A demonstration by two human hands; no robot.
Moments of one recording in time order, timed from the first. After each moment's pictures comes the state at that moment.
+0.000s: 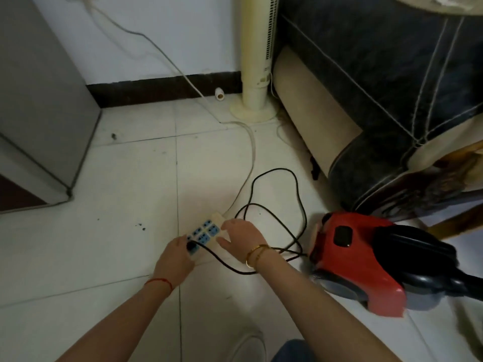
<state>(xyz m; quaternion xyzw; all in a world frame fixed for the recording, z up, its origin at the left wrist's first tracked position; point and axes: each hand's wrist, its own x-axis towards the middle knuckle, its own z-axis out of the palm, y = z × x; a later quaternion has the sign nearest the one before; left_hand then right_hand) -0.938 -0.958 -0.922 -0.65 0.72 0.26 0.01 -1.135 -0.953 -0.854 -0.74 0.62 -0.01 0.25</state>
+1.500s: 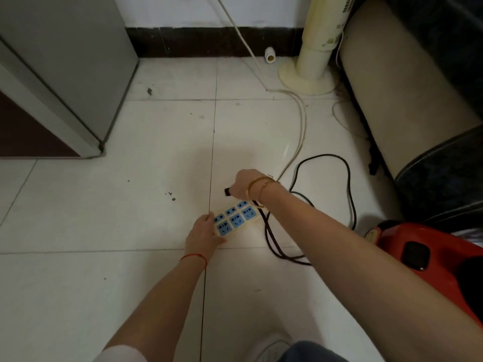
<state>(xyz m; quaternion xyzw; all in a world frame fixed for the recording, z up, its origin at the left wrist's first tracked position) -0.927 -0.997 -0.984 -0.70 0.65 0.29 -0.03 -1.062 -1.070 -0.820 -0.69 0.65 0.09 0.31</state>
